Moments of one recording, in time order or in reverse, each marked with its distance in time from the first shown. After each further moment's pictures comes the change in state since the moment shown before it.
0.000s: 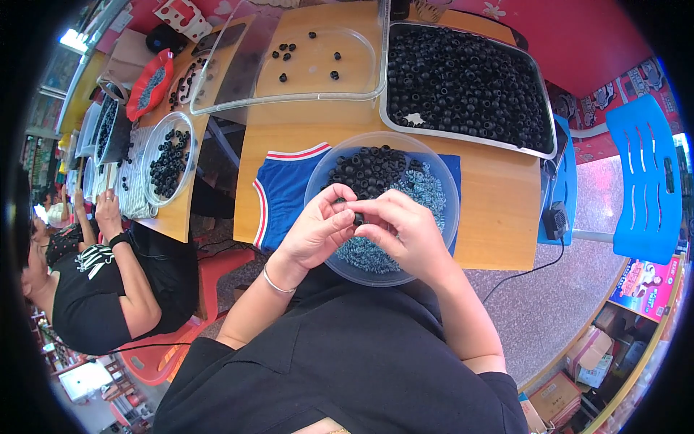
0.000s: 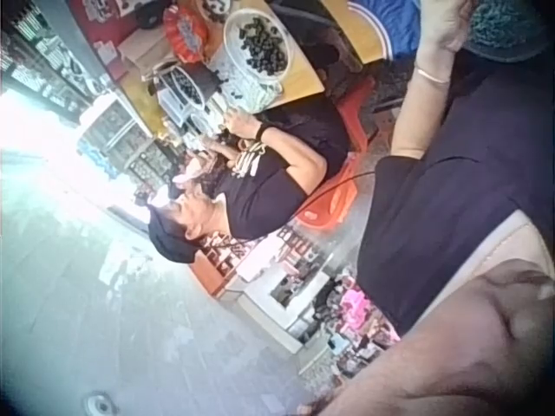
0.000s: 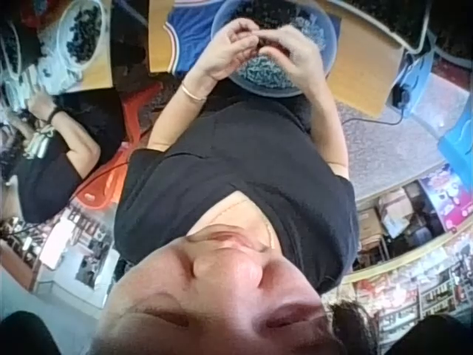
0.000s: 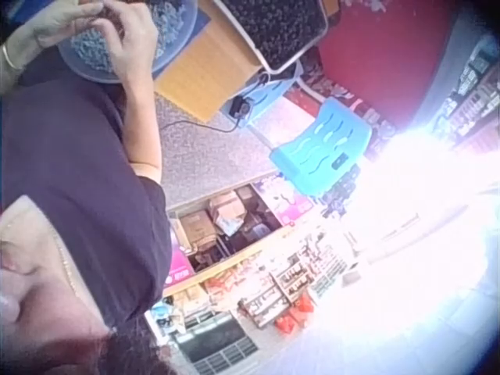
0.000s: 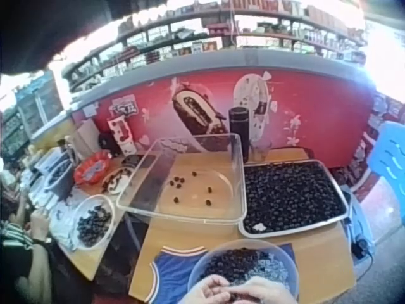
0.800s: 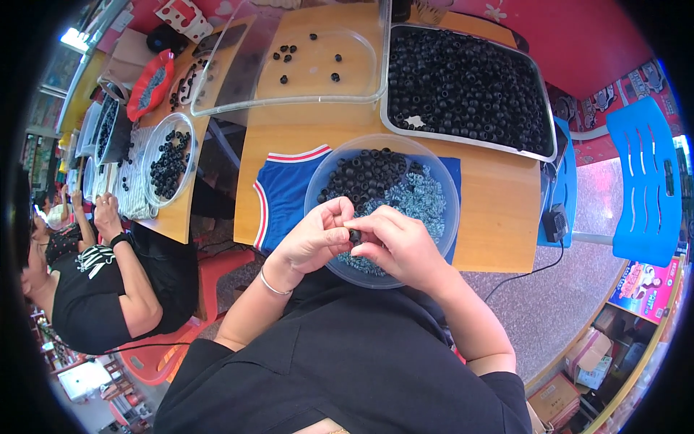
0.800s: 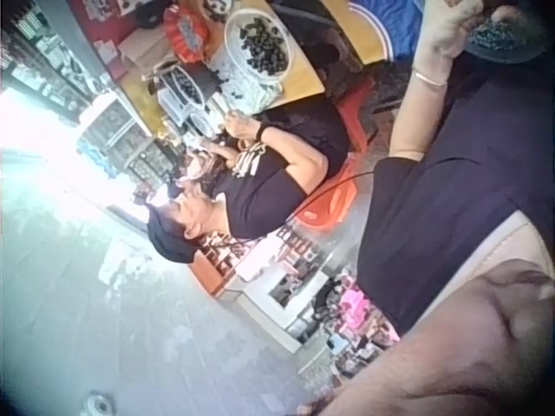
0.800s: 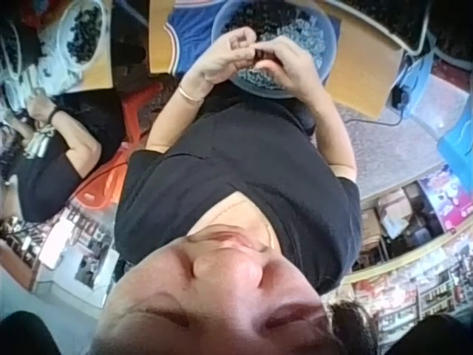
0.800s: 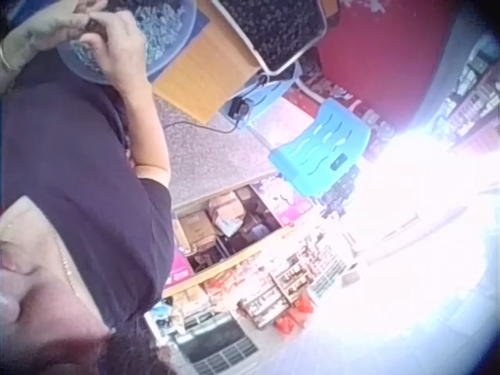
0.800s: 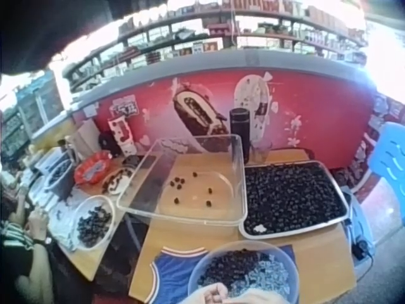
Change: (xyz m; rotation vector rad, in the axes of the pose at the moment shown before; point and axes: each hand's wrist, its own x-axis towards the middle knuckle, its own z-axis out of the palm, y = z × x) left_hand -0.005 0.004 -0.006 -0.036 -0.146 -0.166; right_hand -0.006 0.001 0.003 -0.019 -0.080 -0.180
